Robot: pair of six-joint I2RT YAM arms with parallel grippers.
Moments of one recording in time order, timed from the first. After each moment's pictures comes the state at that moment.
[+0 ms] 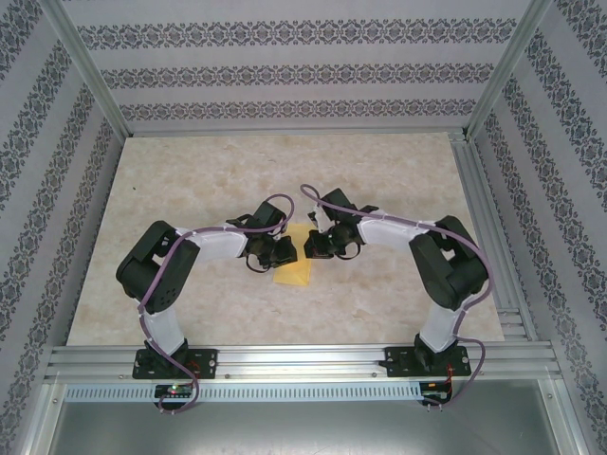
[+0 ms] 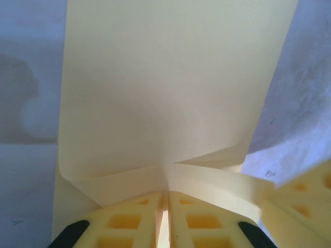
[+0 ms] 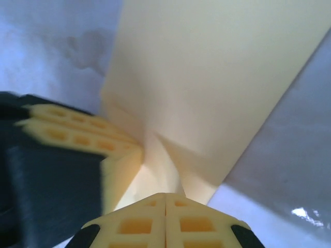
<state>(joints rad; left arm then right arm) -0.62 1.81 0.95 -0.25 0.38 -0.83 0.60 1.78 1.03 -0.40 -0.48 0.44</state>
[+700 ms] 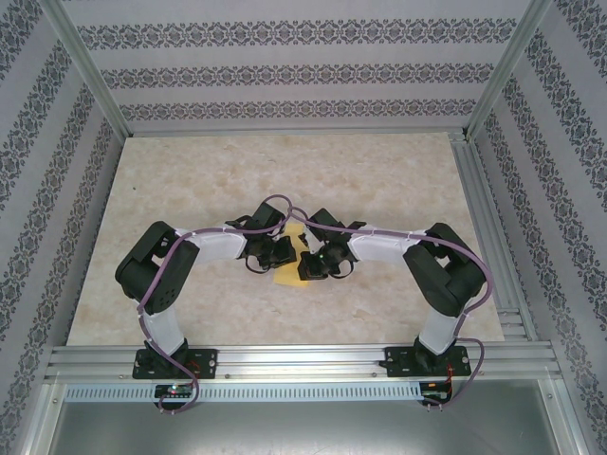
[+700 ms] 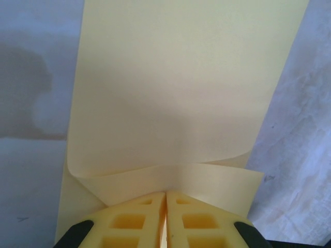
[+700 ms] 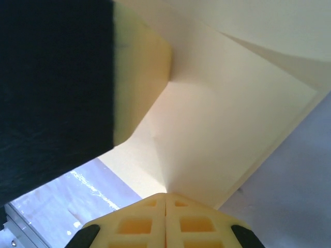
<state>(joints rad) -0.62 1.81 0.94 -0.22 0.38 -0.87 0.73 1.78 0.97 -0.41 -0.44 0.50</state>
